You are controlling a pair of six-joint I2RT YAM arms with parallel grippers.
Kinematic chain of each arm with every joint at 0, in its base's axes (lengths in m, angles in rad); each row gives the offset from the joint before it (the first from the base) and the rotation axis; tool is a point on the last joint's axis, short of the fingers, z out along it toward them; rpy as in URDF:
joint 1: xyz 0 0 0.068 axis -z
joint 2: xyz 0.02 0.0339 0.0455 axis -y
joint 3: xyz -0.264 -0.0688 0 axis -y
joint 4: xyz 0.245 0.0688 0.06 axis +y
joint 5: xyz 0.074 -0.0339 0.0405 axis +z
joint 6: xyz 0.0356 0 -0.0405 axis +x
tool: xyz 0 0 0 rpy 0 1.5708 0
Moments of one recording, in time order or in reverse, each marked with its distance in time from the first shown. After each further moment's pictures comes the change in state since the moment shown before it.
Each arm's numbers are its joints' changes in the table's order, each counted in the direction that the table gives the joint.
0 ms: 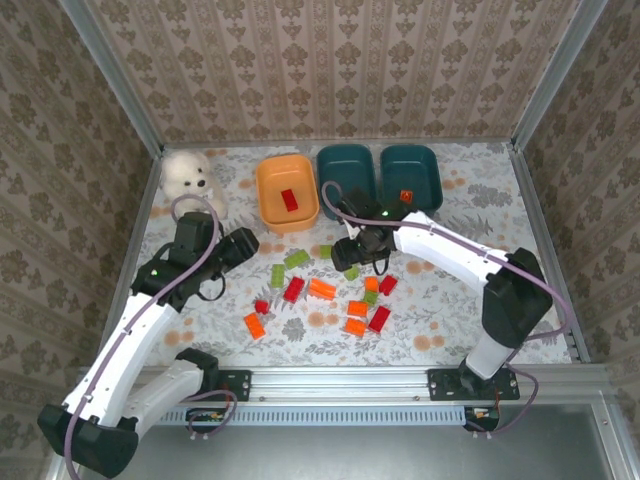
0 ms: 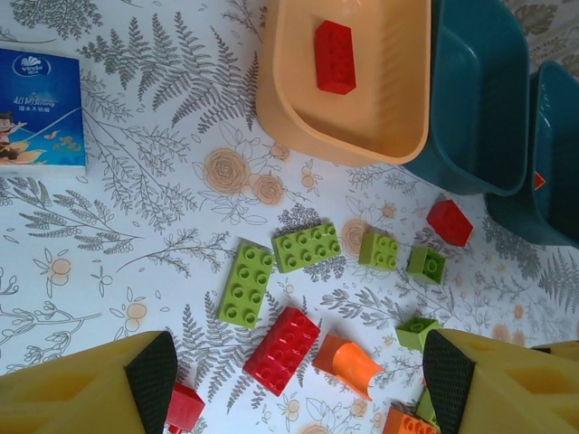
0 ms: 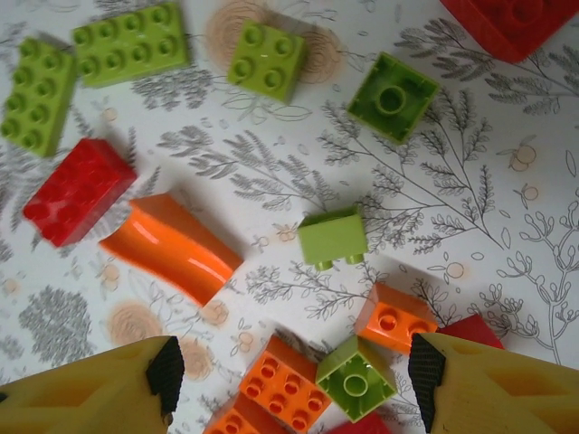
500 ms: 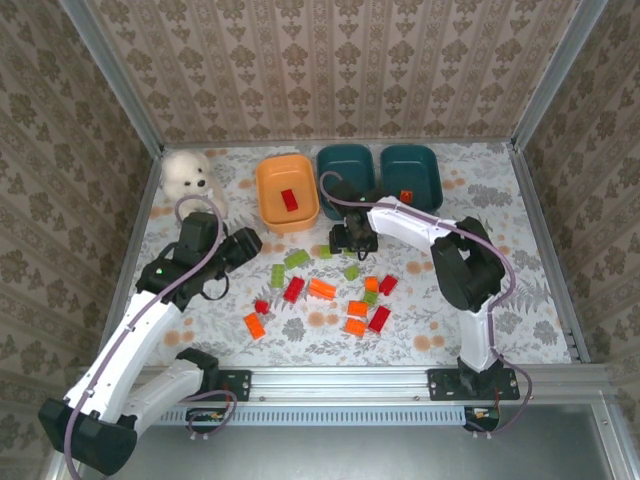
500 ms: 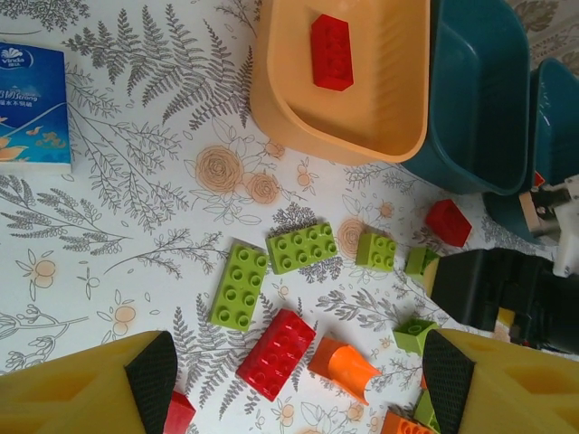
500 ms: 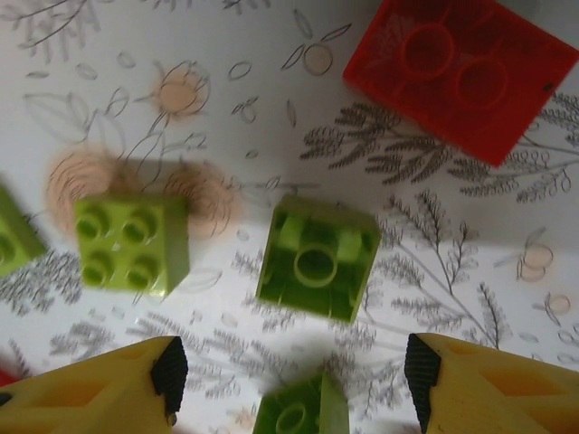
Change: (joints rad) left arm 0.020 -0.019 -0.018 -0.041 0.005 -0.016; right arm 0.079 -0.325 0.166 -0.066 -0.037 0.203
